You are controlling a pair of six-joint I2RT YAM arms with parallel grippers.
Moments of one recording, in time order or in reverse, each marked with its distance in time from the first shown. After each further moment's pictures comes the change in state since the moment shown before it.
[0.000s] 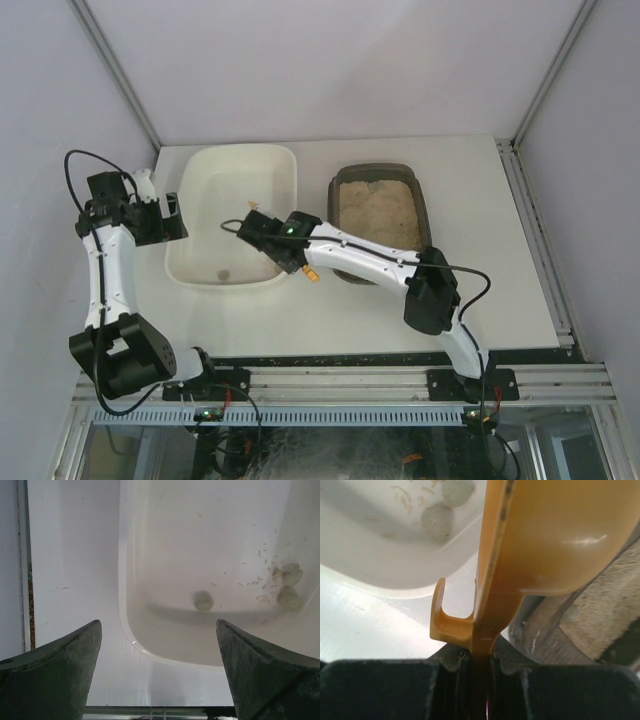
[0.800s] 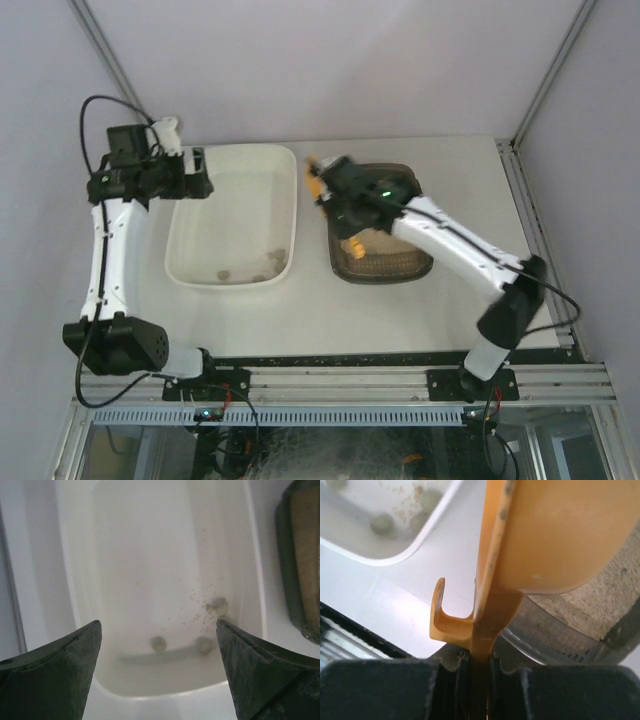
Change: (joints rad) left arm -0.213 0.074 0.314 -0.039 0.033 -0.056; right arm -0.196 -0.372 -0.262 0.084 -0.196 0.004
